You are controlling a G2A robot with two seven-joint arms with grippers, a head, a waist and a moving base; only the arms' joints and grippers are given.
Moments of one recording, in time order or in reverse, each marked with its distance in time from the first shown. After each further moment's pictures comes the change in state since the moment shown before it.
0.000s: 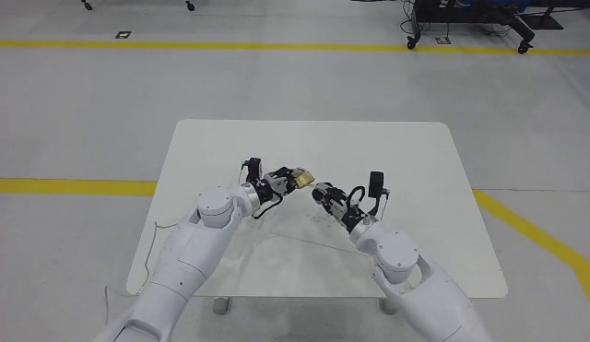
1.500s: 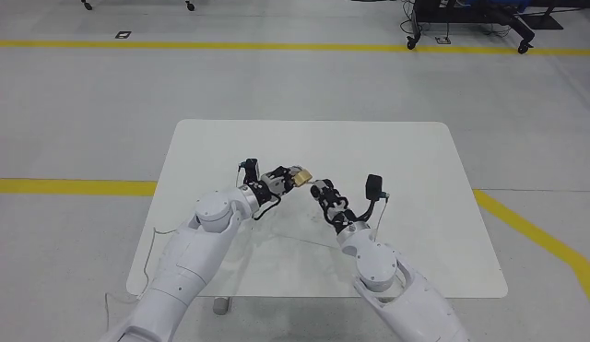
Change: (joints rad) left arm 0.040 -0.003 -0.022 -0.027 -0.006 -0.058 0.025; right arm 0.003 -0.065 -0.077 0.023 -0.178 -0.020 -0.230
